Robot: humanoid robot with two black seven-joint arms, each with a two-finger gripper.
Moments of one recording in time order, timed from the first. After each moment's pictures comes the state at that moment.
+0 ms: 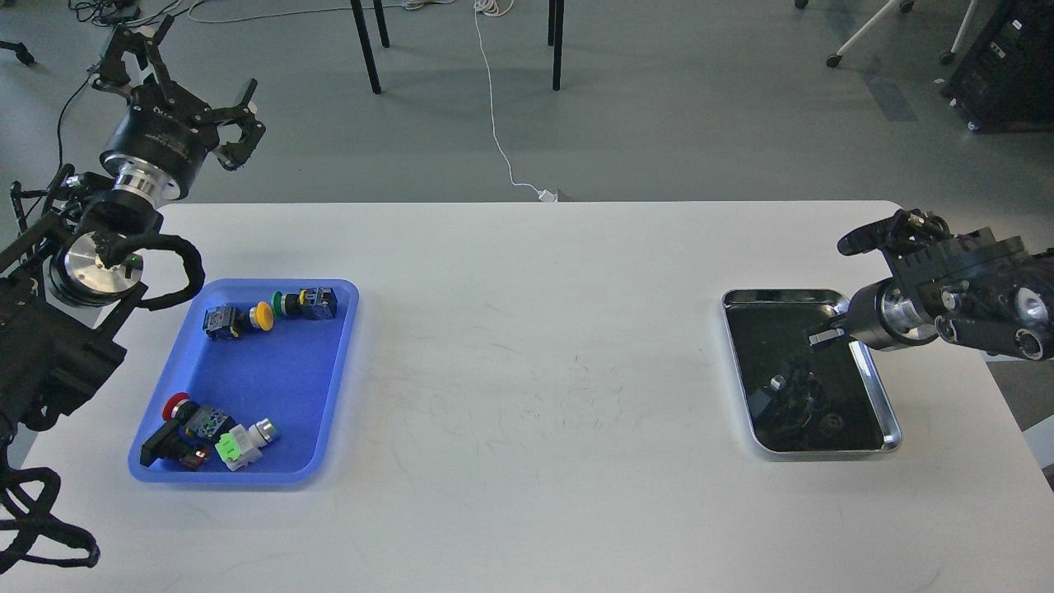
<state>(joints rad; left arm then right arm) -0.78 0.43 -0.90 -0.67 -0.10 -0.42 -0.25 1.56 -0.45 -0.98 1.02 -0.86 0.23 0.21</state>
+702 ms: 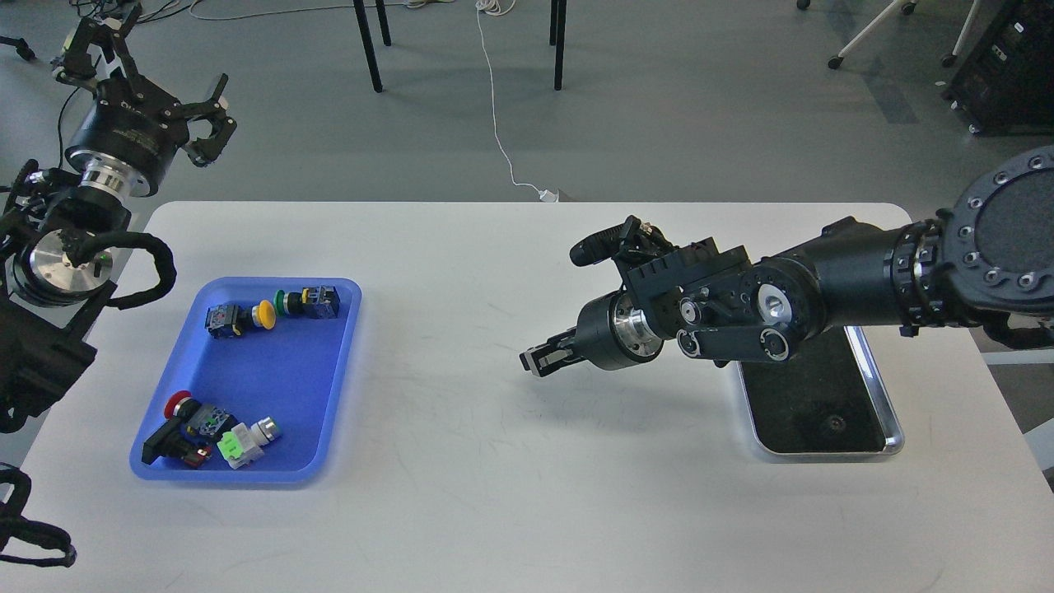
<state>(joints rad) -0.77 0.48 -0.90 -0.68 -0.09 -0.44 -0.25 1.54 0.00 -0.87 1.05 -0.60 0.11 0.29</state>
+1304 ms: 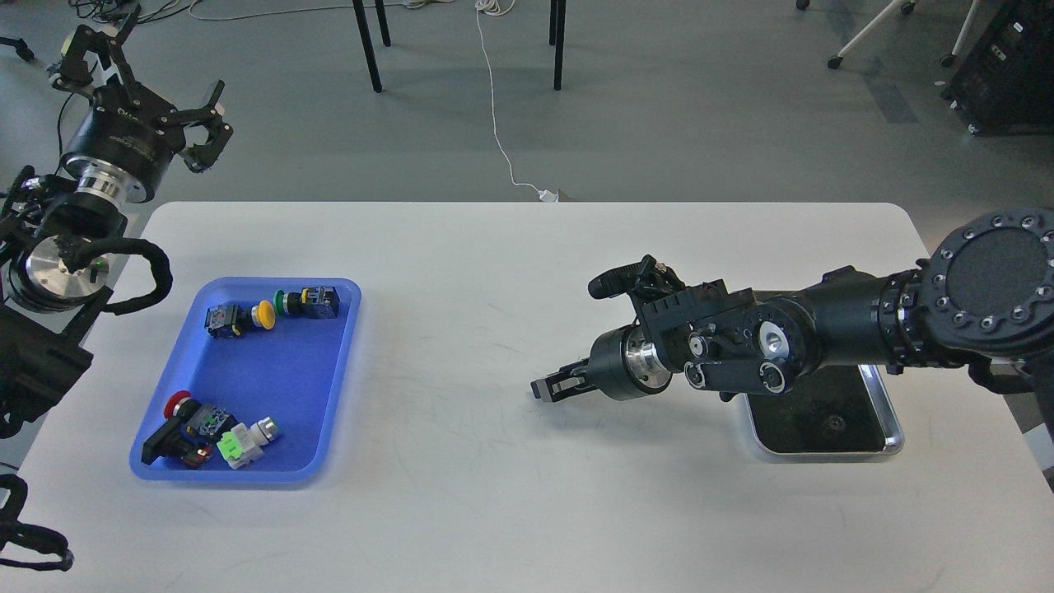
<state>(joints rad) -0.77 0.48 -0.90 -0.67 -0.09 -0.44 -0.25 1.43 0.00 -0.86 0.99 -0.59 0.11 0.31</state>
